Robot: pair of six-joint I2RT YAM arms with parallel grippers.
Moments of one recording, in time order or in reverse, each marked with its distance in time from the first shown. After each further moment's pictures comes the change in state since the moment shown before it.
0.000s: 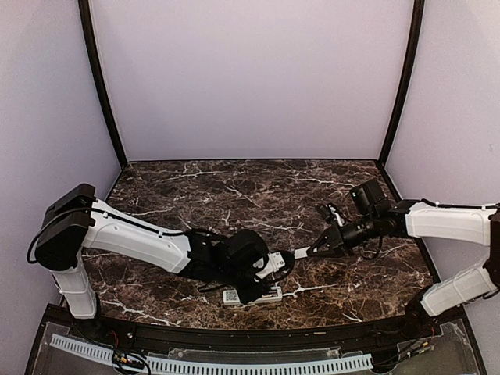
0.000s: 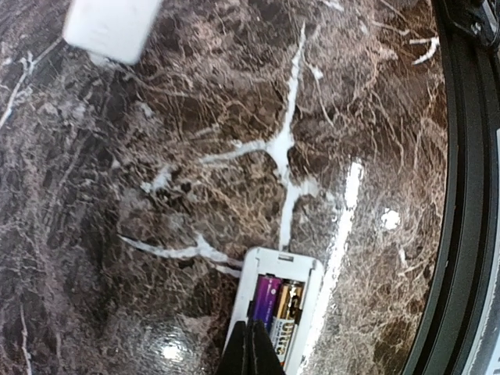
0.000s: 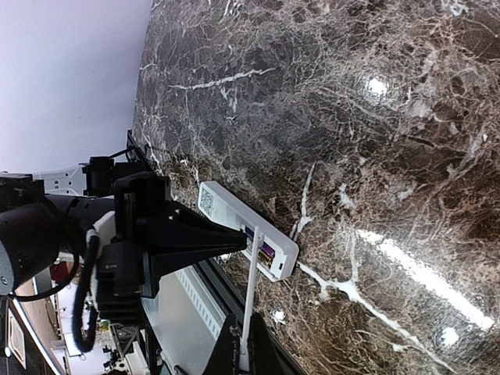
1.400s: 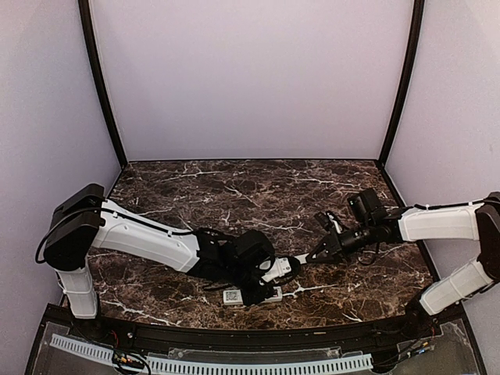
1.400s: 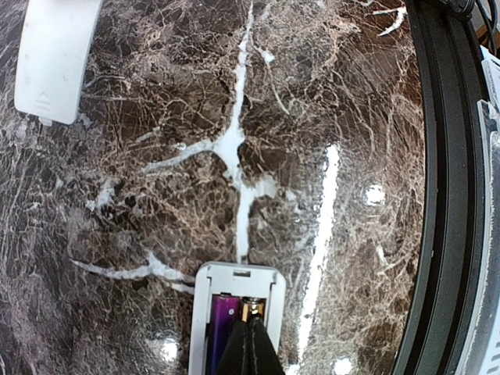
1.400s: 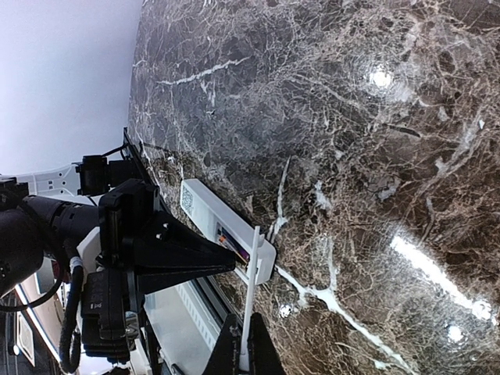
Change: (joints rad) left arm 0.000 0.074 0.061 -0.053 0.108 0.077; right arm -0.032 0.087 -0.069 0.117 -0.043 -0.015
